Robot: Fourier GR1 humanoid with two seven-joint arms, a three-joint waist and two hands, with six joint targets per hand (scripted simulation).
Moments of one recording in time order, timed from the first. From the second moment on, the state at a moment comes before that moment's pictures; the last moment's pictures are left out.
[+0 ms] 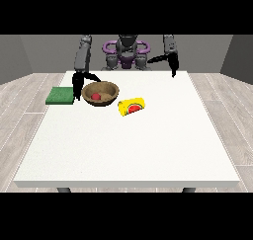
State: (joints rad) left arm -0.45 0.10 -0.05 -1.23 -0.10 0.12 -0.24; right arm -0.46 -0.18 -0.34 -0.81 -0.19 0.06 -0.37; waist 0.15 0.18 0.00
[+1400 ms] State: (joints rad) left arm -0.42 0.13 -0.02 -1.30 -0.05 0.02 -0.22; right arm -0.49 -0.30 -0.23 -0.59 0.04 -0.36 -0.24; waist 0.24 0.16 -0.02
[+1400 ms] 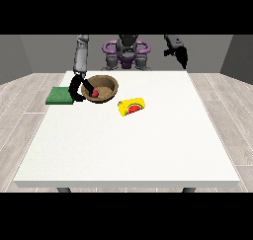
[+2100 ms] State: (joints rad) left arm -0.29 0.17 0.08 -1.17 -0.02 0.02 -0.27; right arm -0.57 -0.42 -0.17 -0.70 0.07 -0.22 0.18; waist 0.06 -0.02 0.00
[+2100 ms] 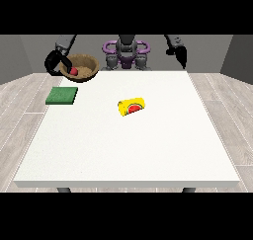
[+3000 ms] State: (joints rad) left arm -0.35 0.56 0.45 -1.07 0.27 -0.32 -0.36; right arm -0.50 -0.56 -0.32 -0.70 0.00 -0.16 -0.03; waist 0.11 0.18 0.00
